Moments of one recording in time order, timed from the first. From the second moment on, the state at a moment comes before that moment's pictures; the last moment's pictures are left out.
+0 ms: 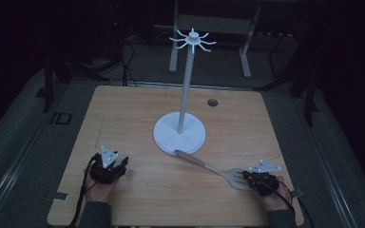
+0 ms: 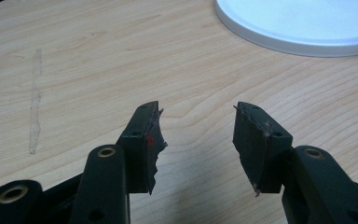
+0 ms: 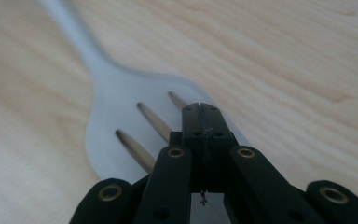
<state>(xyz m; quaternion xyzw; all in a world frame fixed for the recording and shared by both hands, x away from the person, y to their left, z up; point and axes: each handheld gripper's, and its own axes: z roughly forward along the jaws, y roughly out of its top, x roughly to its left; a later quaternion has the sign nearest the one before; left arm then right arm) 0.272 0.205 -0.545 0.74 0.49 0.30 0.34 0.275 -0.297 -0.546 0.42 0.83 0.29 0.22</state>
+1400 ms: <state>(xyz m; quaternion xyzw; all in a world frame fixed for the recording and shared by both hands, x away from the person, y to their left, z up) 0.274 0.209 -0.546 0.74 0.50 0.29 0.34 0.312 -0.226 -0.482 0.33 0.88 0.27 0.21</state>
